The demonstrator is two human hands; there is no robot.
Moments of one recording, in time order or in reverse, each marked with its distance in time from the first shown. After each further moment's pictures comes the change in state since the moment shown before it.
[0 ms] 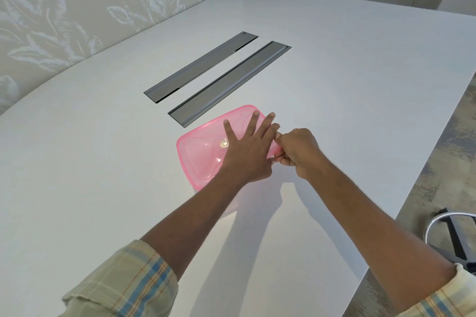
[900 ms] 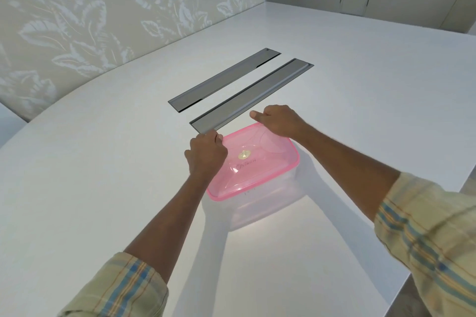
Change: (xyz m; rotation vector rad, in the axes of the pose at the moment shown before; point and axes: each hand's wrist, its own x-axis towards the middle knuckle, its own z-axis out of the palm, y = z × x) left_hand -0.023 -0.117 -0.010 -0.450 0.226 -0.818; right_hand 0.081 -0.092 0.060 -0.740 -0.193 -0.533
